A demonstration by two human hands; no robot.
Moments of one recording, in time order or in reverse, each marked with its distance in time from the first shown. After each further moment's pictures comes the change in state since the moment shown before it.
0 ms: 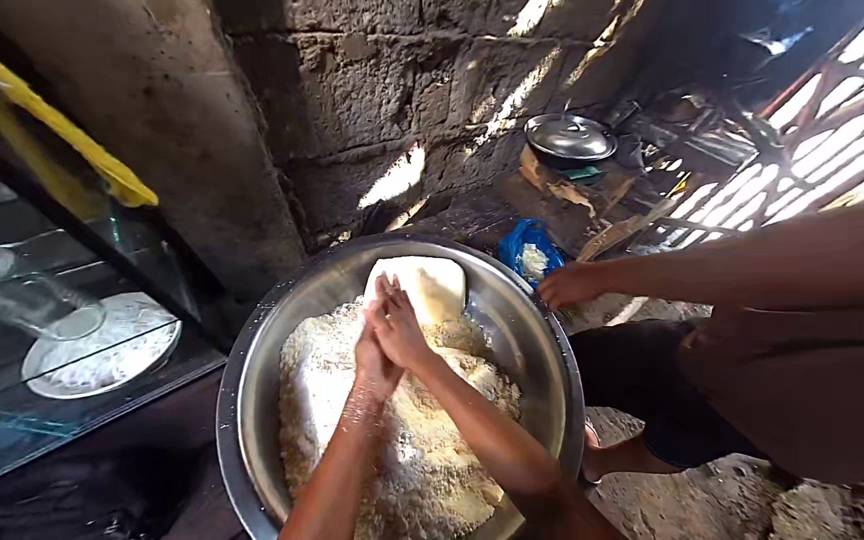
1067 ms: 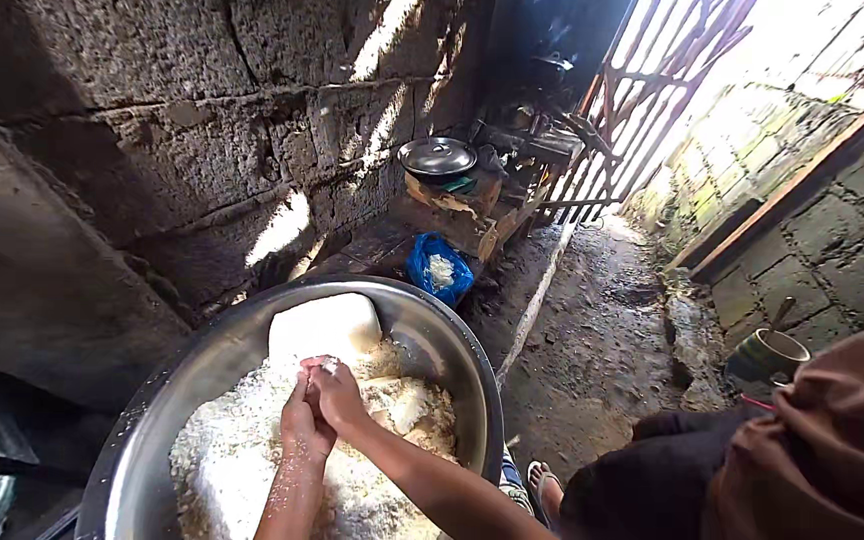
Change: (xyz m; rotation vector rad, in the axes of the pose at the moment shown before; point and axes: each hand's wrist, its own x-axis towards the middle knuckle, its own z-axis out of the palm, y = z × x) left_hand -0.029 -0.018 0.036 0.133 0.162 -0.076; right_hand -0.037 0.031 0.011 0.699 0.381 0.227
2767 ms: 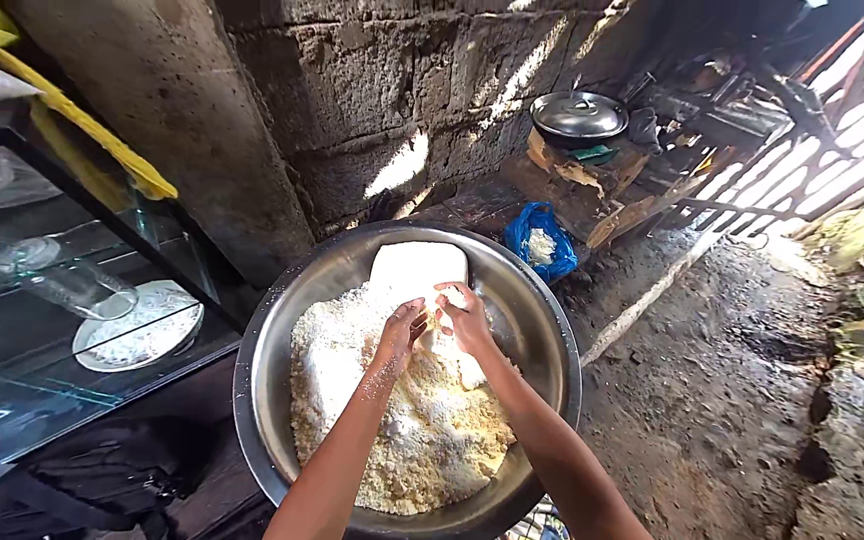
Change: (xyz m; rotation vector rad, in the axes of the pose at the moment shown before) left_hand 0.034 -0.007 -0.018 0.307 -0.173 0.045; right_hand 0.037 0.010 -0.076 0.056 -0.125 0.058
